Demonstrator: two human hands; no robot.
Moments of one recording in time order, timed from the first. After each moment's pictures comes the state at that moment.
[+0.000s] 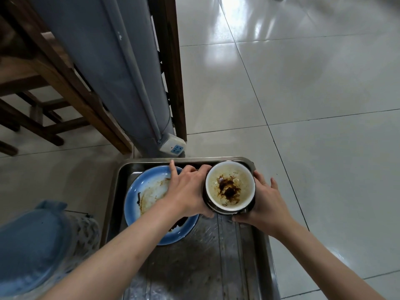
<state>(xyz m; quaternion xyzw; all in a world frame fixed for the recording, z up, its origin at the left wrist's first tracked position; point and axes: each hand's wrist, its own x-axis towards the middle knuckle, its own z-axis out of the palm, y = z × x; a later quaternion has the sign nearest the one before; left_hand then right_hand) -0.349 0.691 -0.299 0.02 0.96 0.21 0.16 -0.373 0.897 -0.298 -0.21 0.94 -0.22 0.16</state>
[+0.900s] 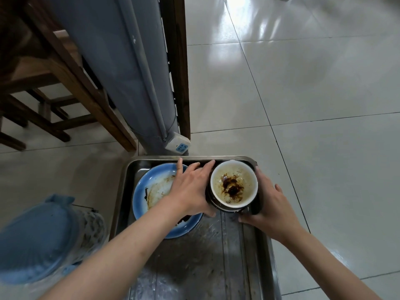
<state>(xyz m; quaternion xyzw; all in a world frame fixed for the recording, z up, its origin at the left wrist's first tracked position) -0.343 0.688 -0.288 0.04 0.97 0.18 0.18 -0.358 0.901 -0.284 -0.19 0.93 -0.26 0.16</state>
